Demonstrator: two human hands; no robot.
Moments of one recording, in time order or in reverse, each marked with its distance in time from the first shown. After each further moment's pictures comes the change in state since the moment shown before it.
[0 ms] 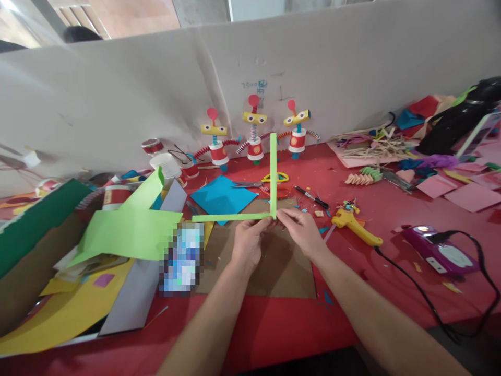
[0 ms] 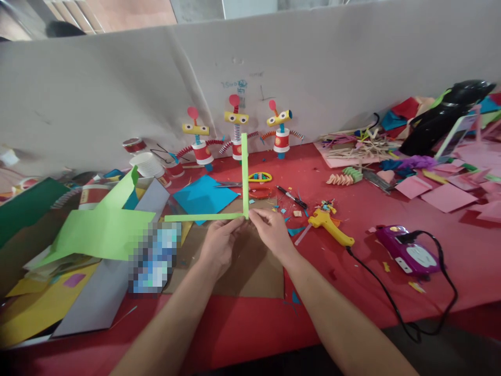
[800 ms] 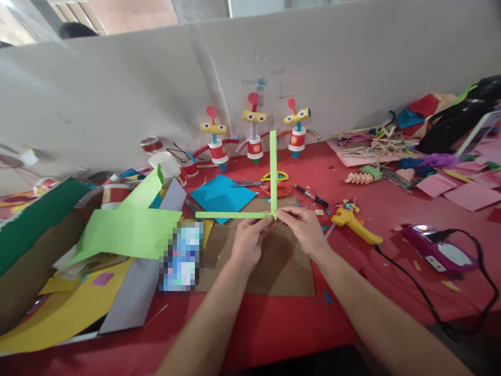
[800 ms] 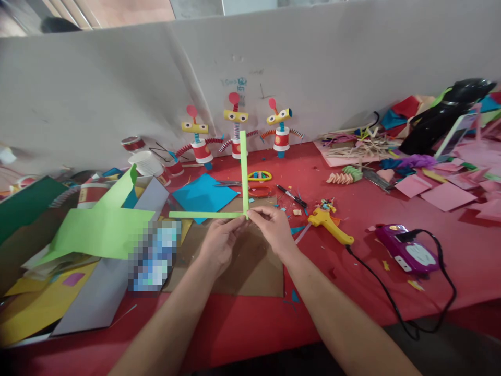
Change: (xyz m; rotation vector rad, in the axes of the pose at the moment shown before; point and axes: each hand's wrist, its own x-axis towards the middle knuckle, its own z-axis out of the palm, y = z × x) left_hand -0.002 0.001 0.000 -0.028 -0.022 -0.061; right_hand 0.001 0.002 -0.002 0.107 0.037 0.031
